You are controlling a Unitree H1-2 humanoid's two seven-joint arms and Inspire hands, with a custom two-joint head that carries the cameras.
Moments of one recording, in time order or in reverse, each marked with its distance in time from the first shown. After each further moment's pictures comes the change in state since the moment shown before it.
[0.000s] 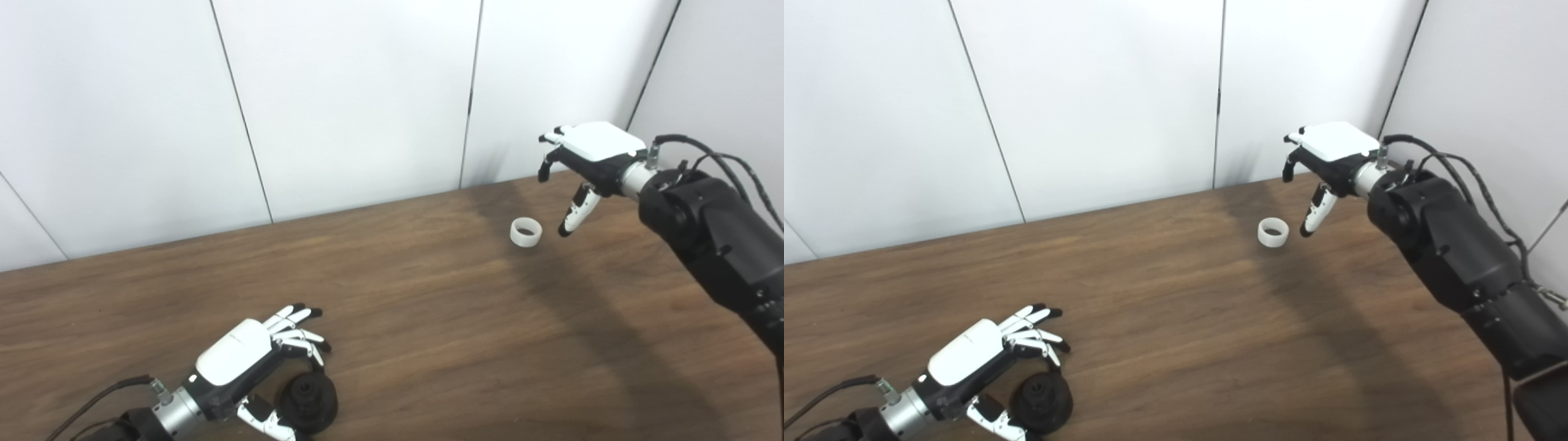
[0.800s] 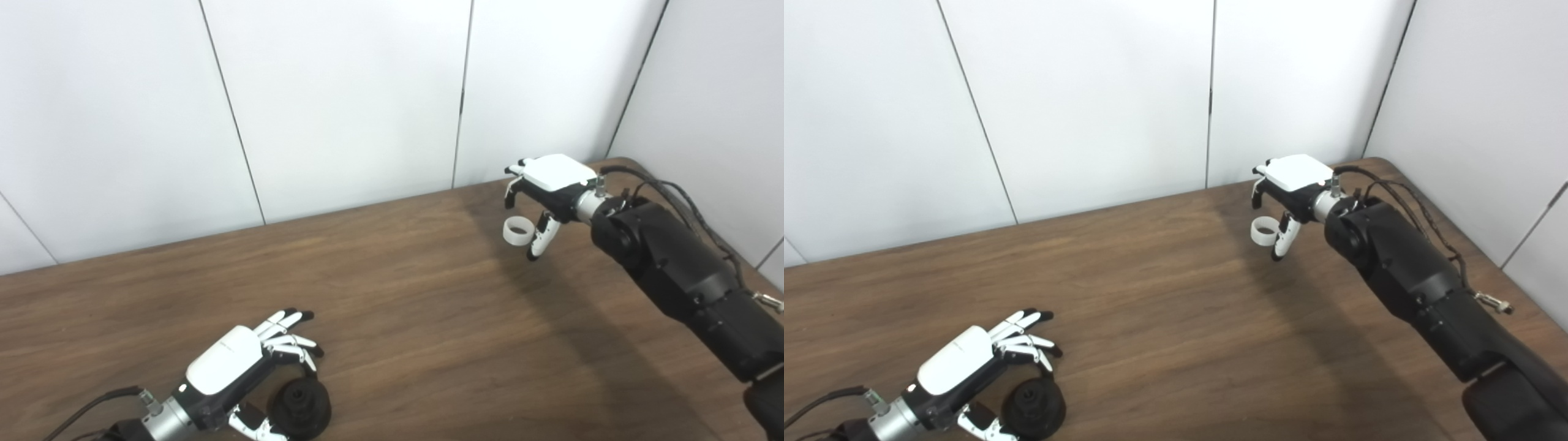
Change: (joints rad) left arm -0.011 0.011 -0.051 -0.001 -0.012 0.000 0.051; right arm -0.021 0.079 0.079 0.147 -0.054 -0.060 -0.078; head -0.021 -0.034
